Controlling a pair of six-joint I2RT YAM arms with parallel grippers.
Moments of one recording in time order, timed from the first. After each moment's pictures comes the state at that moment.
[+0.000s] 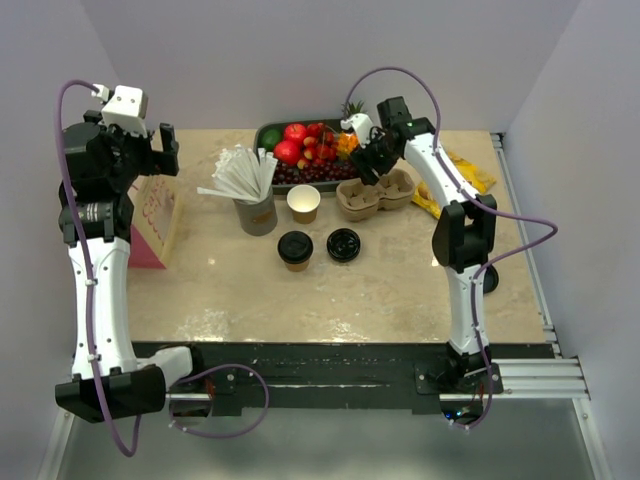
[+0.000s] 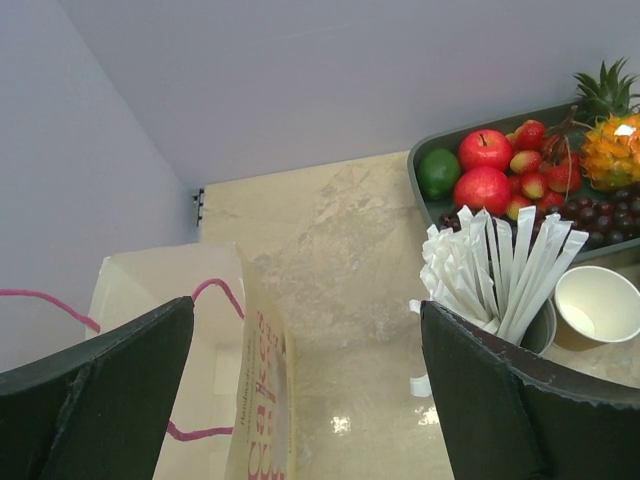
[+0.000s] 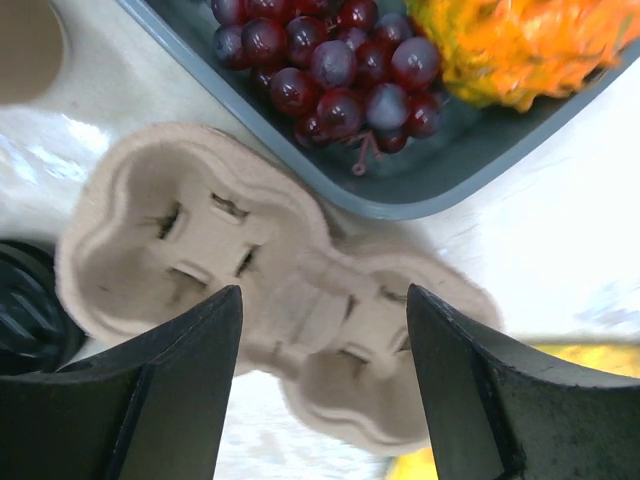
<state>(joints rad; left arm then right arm) 0.18 1.15 1.46 -0.49 0.23 0.19 0.30 2.26 2.20 -0.95 -0.22 -0.59</state>
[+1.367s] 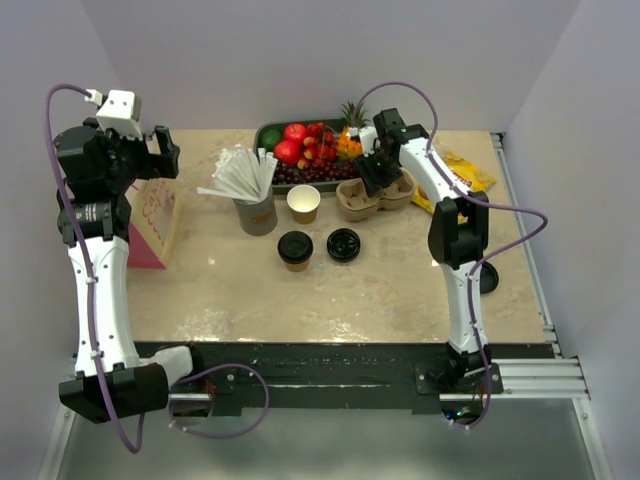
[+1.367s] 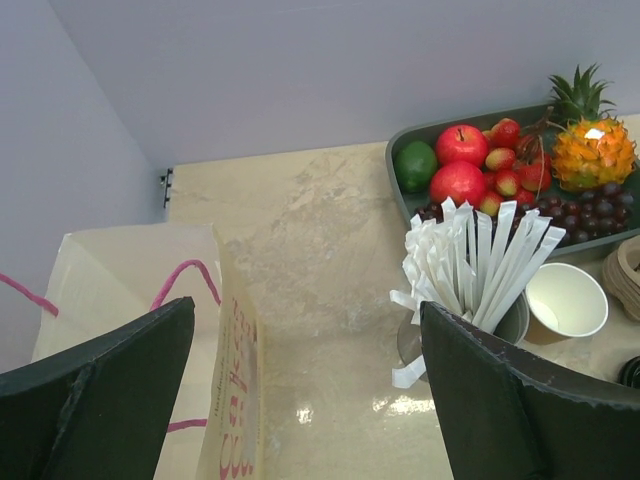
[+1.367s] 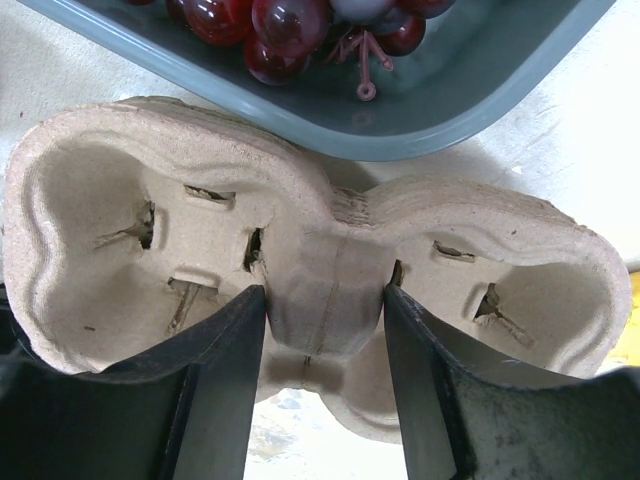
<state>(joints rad) 0.23 1.15 1.43 -0.49 0.30 0.11 0.30 2.32 2.18 -1.00 -0.12 -0.28</state>
